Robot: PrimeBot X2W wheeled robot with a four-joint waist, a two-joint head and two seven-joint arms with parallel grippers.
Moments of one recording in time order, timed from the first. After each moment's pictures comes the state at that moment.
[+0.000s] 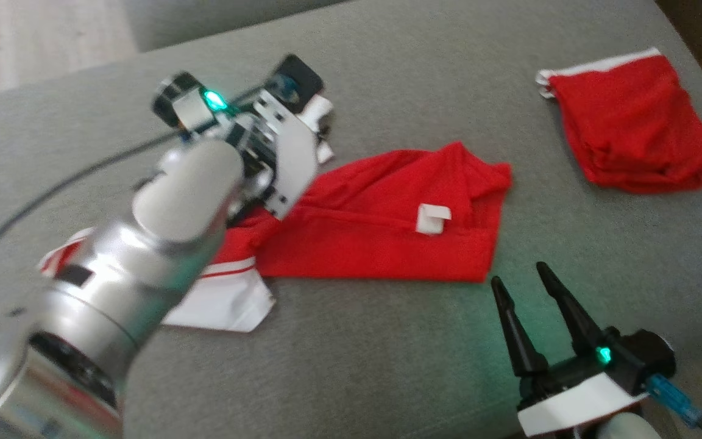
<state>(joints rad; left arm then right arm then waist) -1.06 0.15 -0.99 0.80 -0.51 -0.13 0.42 0.07 -0.17 0.28 0.08 0.24 0.12 -0.25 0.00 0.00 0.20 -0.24</state>
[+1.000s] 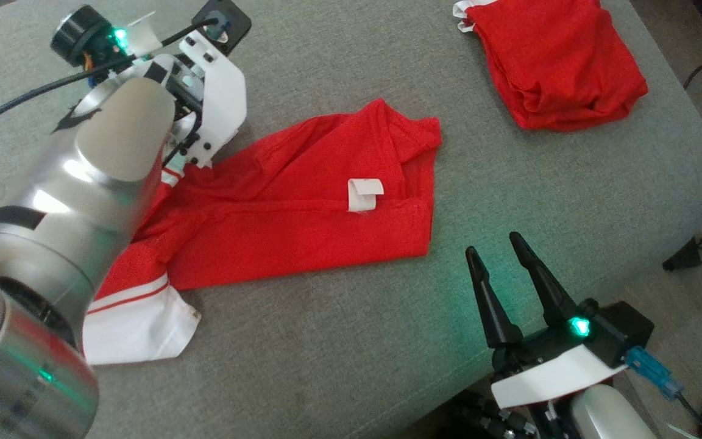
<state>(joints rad) -1.29 0.19 -1.21 1.10 -0.55 -0.13 0.42 -0.03 -0.11 0.33 0.11 0.28 0.12 -0.25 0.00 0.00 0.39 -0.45</state>
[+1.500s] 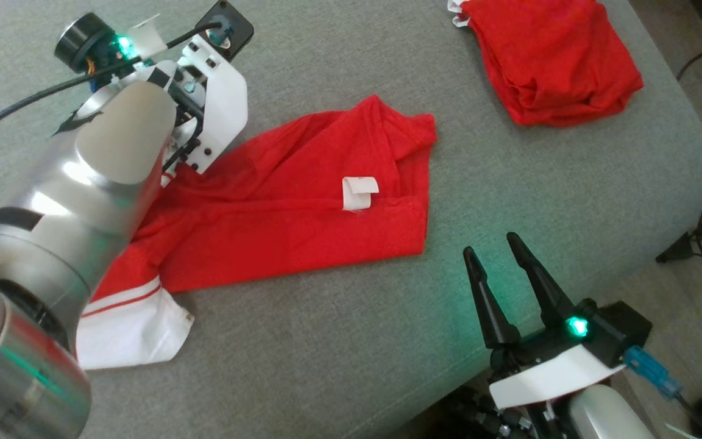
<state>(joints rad) -1.29 0.21 -1.27 1.07 -0.62 -0.13 0.47 -0.03 -0.11 0.34 0.11 0.29 0.12 -0.25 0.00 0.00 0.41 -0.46</state>
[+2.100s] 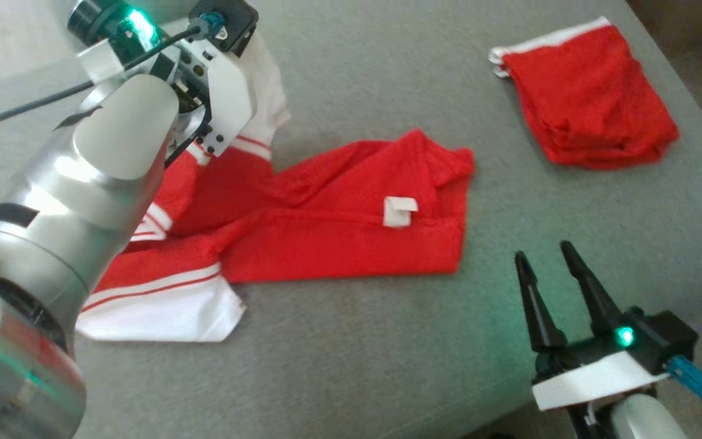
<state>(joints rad) -1.29 0.22 -1.26 1.02 -0.64 -0.13 0.12 0.01 -0.14 0.23 0.12 0.27 0.12 -0.25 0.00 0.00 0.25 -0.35</state>
